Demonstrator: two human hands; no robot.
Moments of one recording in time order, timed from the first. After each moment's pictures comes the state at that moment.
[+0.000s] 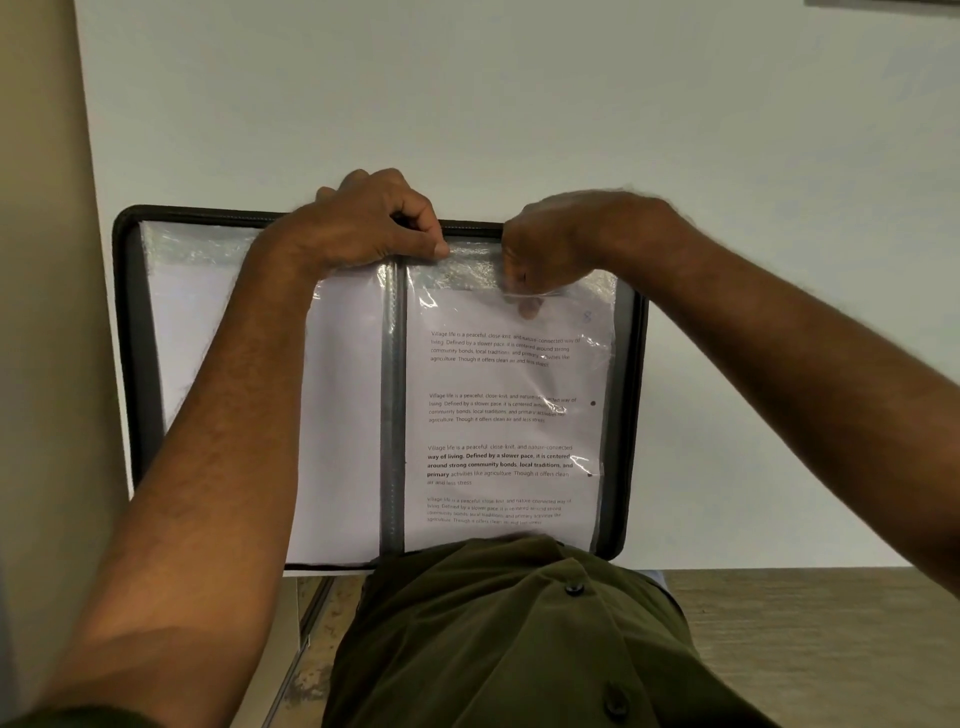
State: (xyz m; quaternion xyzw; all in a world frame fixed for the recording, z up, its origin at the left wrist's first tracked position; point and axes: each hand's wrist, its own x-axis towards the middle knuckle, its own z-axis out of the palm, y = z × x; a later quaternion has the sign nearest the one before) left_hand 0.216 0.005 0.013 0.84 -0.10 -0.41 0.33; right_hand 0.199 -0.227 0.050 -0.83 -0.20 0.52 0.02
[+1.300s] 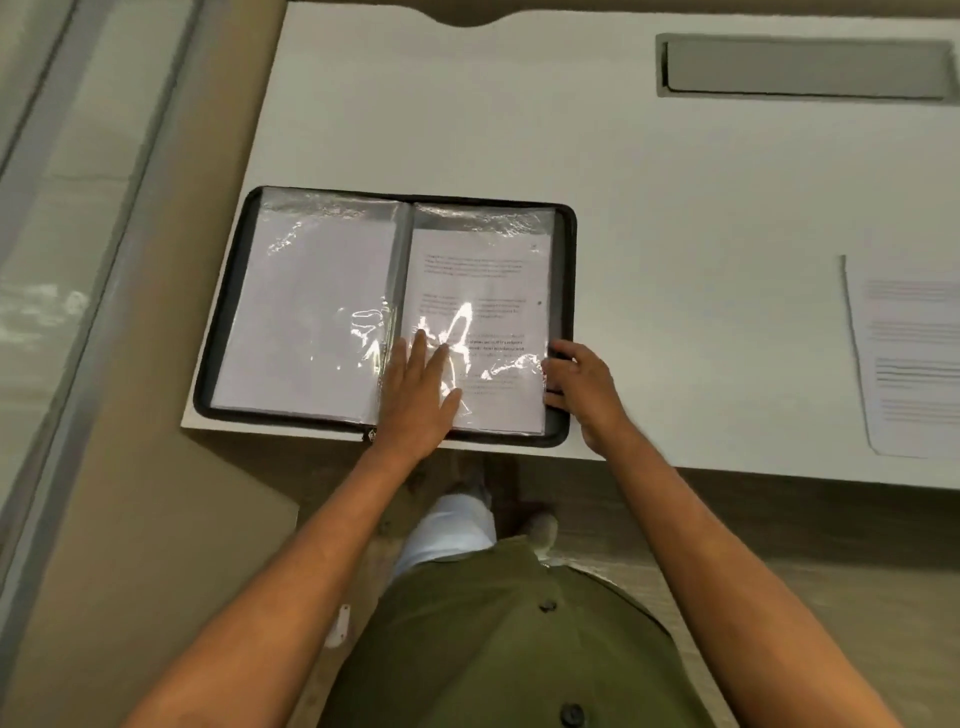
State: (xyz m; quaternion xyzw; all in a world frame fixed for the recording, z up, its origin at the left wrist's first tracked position) left_hand -0.157 -0.050 0.005 0.97 -0.06 -0.16 0.18; right_hand -0.153 -0.293 0.036 -0.66 0.27 0.20 0.67
